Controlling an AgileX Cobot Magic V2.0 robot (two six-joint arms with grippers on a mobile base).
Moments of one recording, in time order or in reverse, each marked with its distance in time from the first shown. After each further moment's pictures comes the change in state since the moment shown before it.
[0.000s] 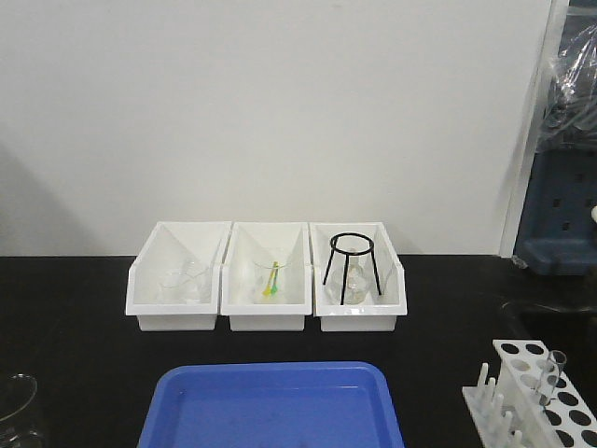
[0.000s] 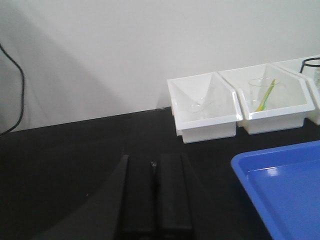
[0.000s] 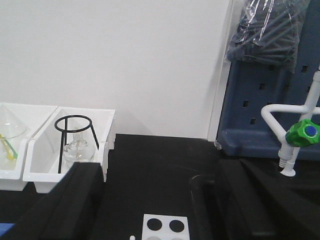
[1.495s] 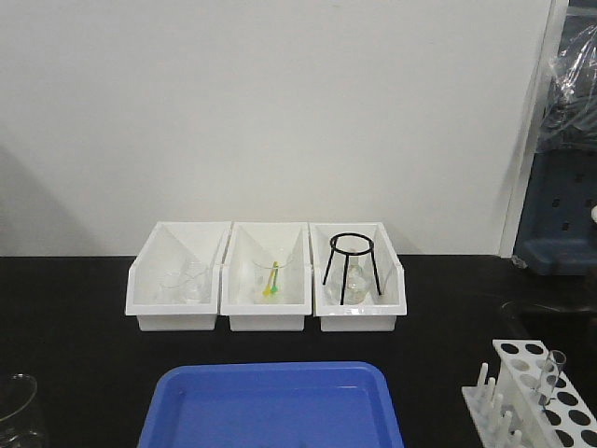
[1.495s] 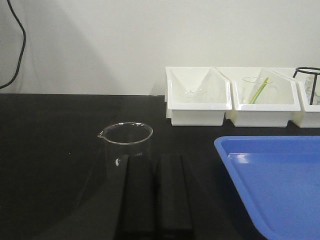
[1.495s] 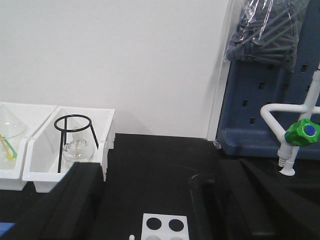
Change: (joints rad) left arm 0.005 -0.341 0.193 -0.004 0.131 -0.177; right arm 0.000 0.000 0.000 0.000 0.002 0.000
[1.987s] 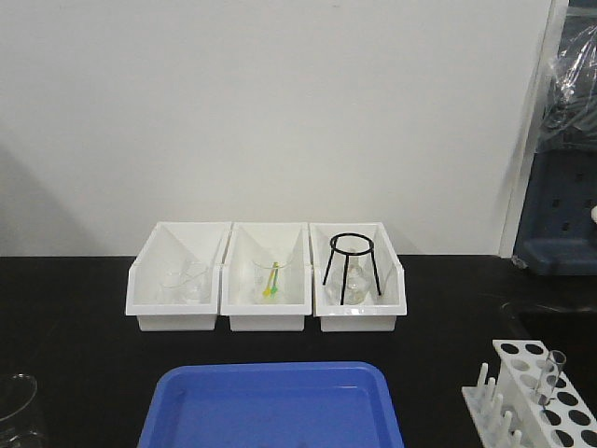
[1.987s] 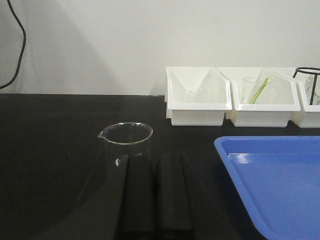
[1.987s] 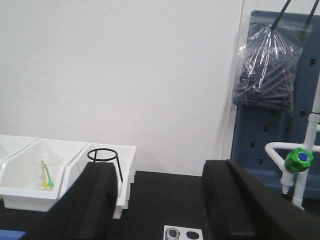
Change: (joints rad) left arm 0.000 0.000 0.000 0.000 0.000 0.000; right arm 0.078 -0.470 0.276 0.000 -0.015 0.001
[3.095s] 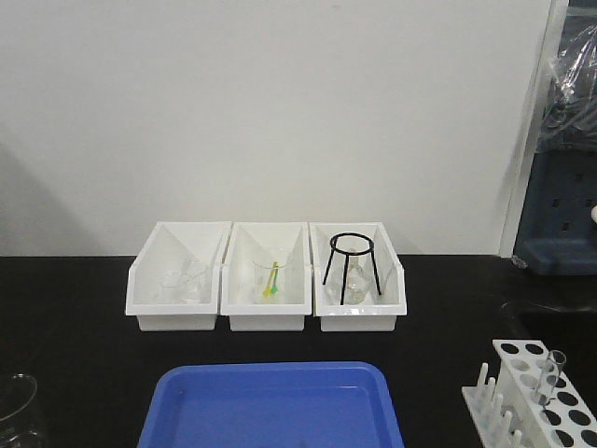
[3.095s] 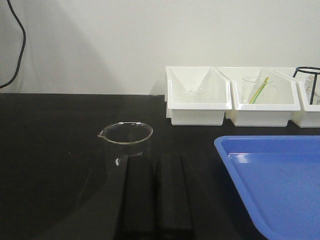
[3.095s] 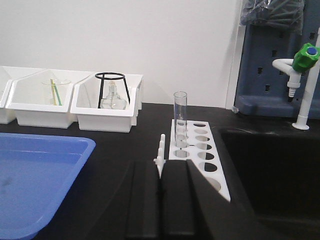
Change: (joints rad) left arm 0.000 0.000 0.000 0.000 0.002 0.000; right arm 0.011 -0.493 0.440 0.027 0.171 0.000
